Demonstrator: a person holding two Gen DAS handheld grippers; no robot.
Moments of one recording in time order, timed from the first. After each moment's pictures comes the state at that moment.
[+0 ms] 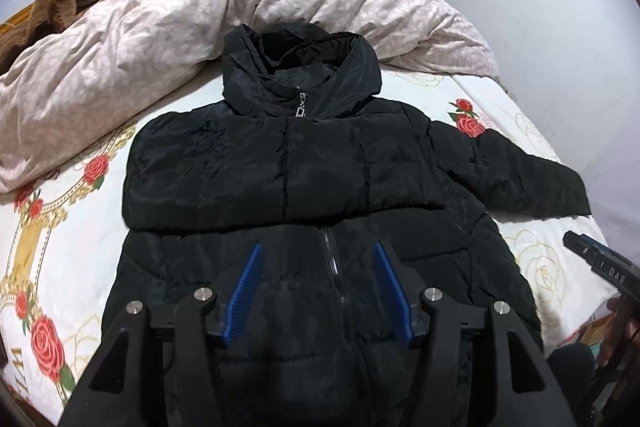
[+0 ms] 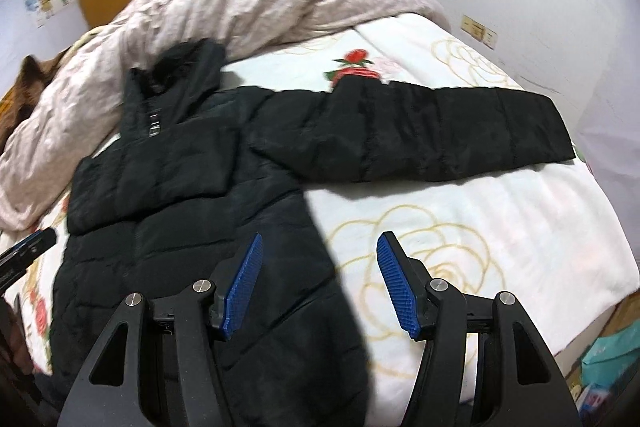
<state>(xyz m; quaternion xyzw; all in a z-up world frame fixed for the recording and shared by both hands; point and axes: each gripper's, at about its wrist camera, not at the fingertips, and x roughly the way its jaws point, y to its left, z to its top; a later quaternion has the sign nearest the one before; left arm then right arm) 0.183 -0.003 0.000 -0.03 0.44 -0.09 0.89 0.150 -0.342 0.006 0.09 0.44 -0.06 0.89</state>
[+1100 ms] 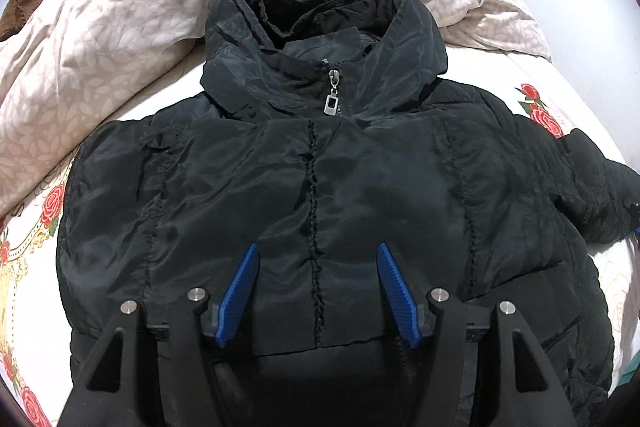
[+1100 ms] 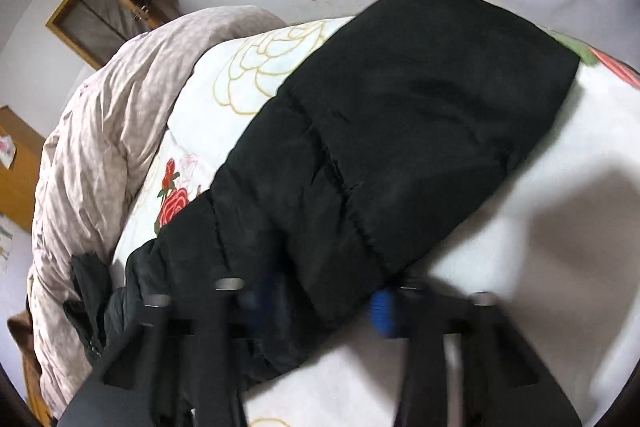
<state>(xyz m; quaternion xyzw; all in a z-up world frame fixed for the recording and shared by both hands) 0.303 -0.010 -0.088 0.00 0.46 -0.07 0.88 0.227 -0.575 -0.092 0.38 0.35 -0.21 0.83</state>
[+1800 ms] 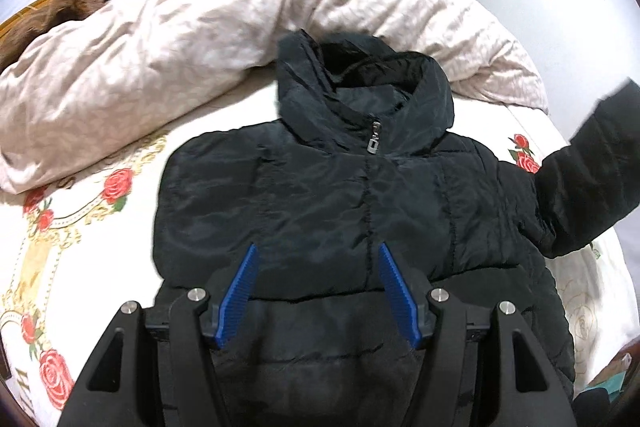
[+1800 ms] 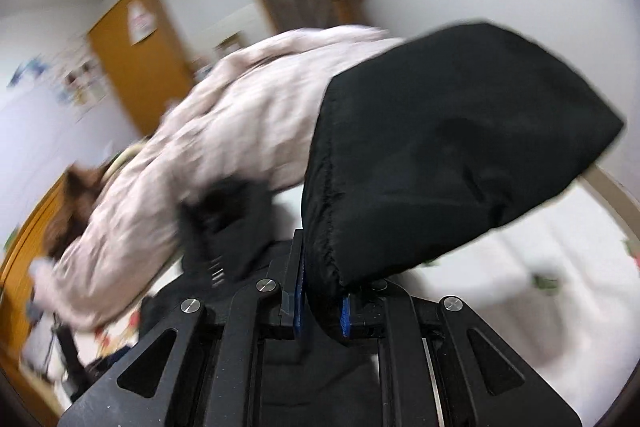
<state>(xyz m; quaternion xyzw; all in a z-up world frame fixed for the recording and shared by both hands) 0.240 0.057 -0.014 -0.05 0.43 -0.03 0.90 0.240 -0.346 0.106 0.17 0.31 0.02 0.94</state>
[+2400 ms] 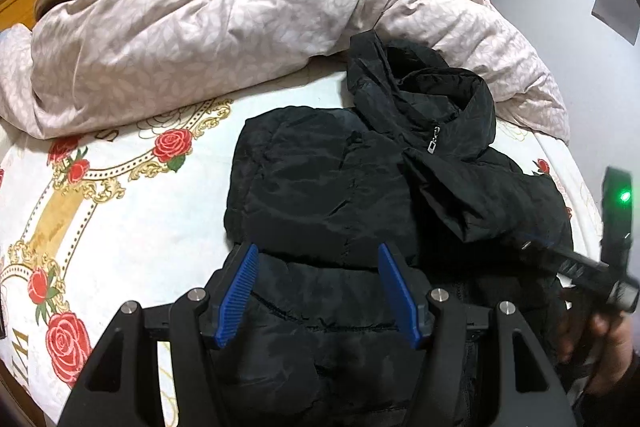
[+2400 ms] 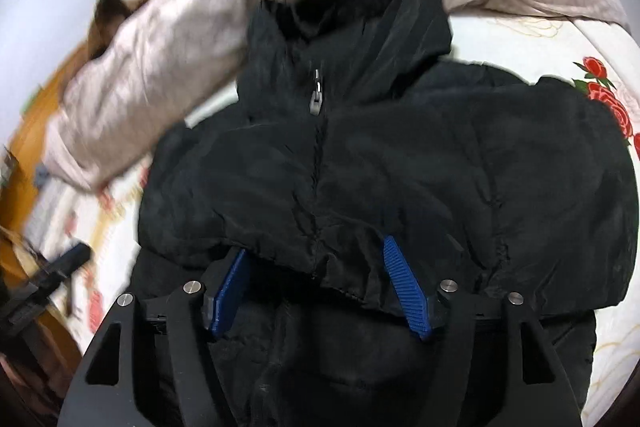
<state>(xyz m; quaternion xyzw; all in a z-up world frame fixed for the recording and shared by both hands) 0.216 0.128 -0.023 -0.11 0.44 0.01 0.89 0.313 -0.155 -0.049 0.07 0.49 0.17 0.85</state>
